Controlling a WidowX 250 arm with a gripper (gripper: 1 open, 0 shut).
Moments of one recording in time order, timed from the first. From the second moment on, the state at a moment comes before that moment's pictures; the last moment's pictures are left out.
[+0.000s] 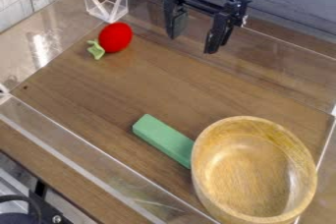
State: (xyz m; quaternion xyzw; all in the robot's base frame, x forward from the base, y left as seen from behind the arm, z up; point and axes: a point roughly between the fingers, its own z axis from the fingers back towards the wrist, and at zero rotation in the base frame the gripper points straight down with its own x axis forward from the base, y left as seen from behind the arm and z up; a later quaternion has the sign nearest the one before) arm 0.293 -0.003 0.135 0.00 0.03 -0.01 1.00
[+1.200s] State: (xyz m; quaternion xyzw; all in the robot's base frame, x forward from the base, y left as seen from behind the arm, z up) arm 0.298 0.140 0.069 -0.02 0.05 0.01 1.00
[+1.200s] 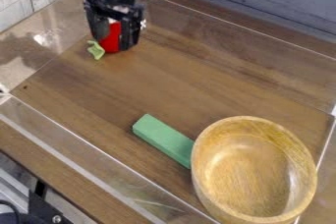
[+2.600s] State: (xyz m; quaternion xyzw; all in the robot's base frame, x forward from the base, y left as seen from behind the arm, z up) arm 0.325 0.177 0.047 -0.07 0.02 0.06 1.00
